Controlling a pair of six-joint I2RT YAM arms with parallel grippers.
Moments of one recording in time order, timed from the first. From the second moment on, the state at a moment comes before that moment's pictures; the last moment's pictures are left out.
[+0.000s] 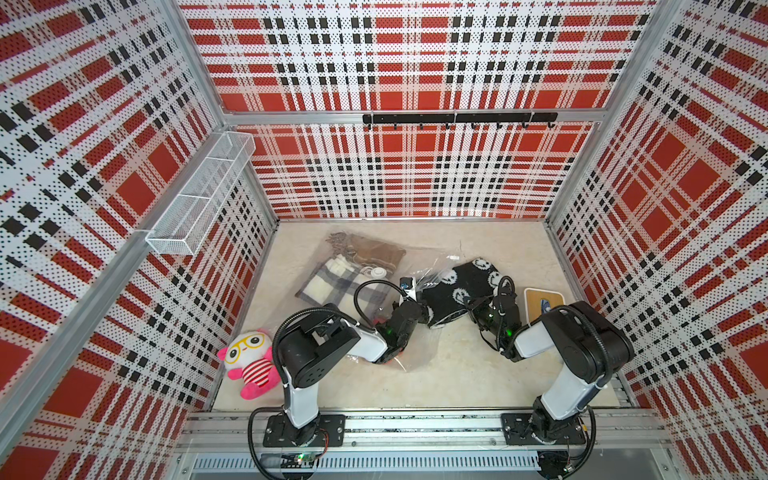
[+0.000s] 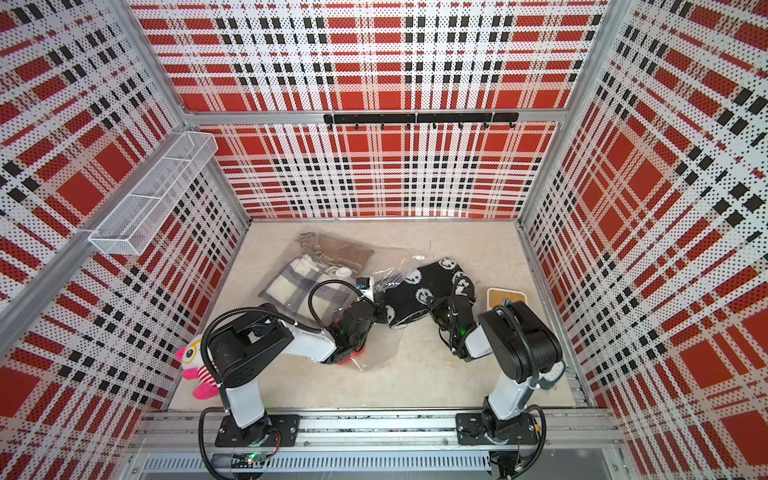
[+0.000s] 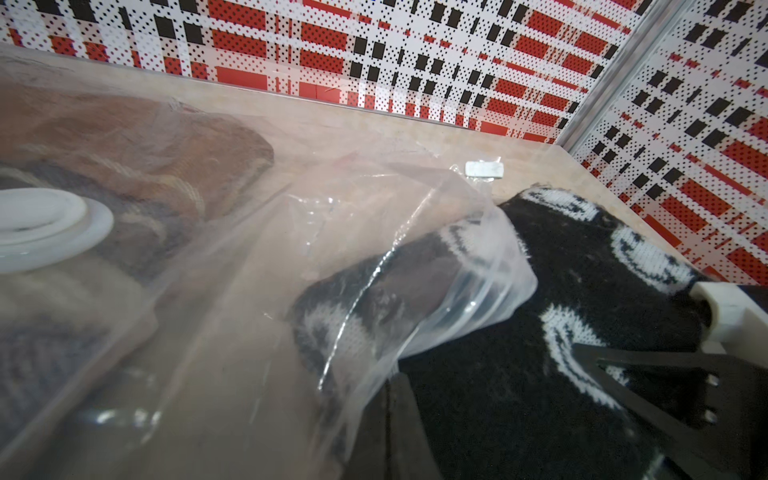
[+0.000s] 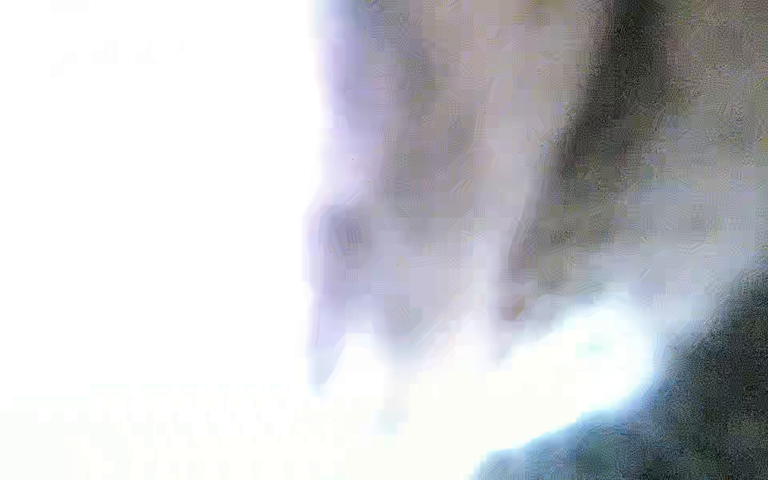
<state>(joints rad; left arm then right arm) -0.88 1.86 0.71 0.83 -0.50 -0.47 0.31 1.71 0.37 0.89 -0.11 1.25</state>
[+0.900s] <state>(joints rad) -0.85 1.96 0.87 0.79 -0.53 -0.44 0.17 1.72 0.77 0.31 -0.01 0.98</state>
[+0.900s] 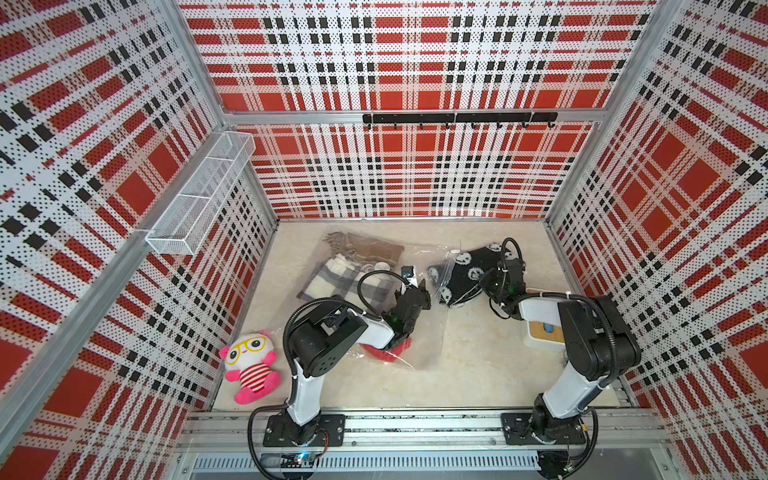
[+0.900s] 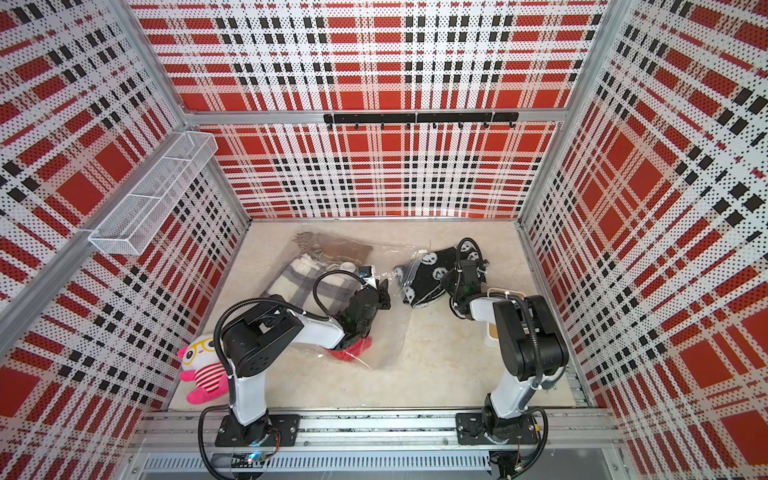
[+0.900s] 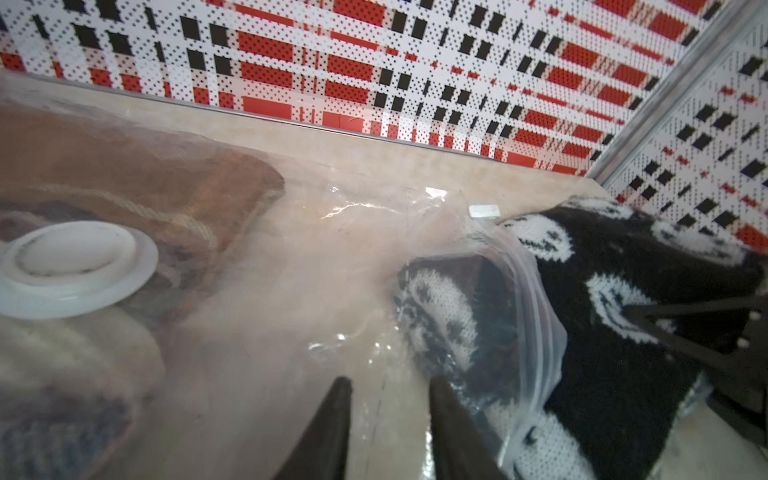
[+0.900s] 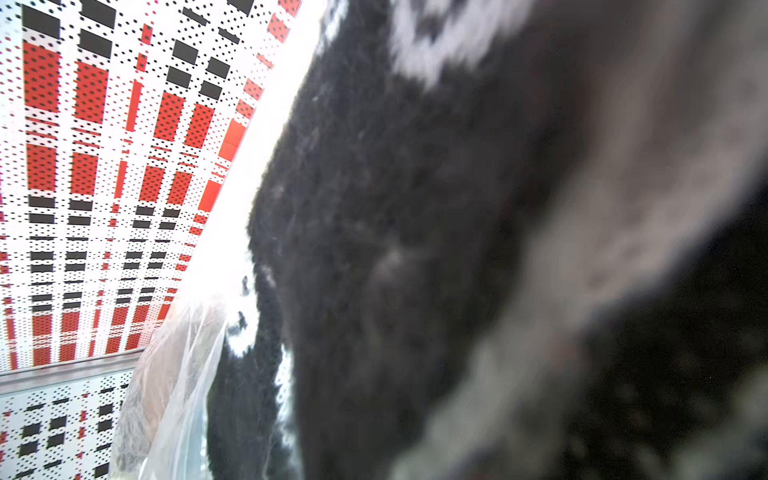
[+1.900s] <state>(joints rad) -0.80 2.11 1.01 0.73 -0.49 -0.43 0.05 1.76 0.92 0.13 0.07 0.95</state>
